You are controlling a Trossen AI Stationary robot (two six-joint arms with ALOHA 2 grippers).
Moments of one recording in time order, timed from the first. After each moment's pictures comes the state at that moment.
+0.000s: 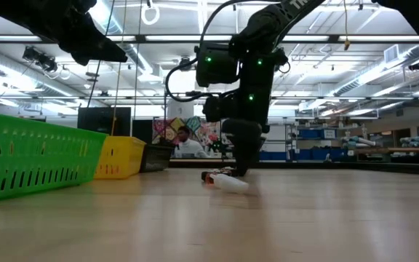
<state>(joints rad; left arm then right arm) -0.15 0.64 0.46 -0.15 -0.47 -0.09 -0.09 2.07 1.42 -0.73 0.18 0.20</state>
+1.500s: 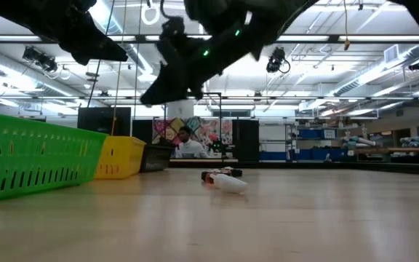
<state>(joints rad) -0.15 0.64 0.46 -0.14 -0.47 -0.09 -0.03 2.02 1.42 0.09 0.09 0.01</state>
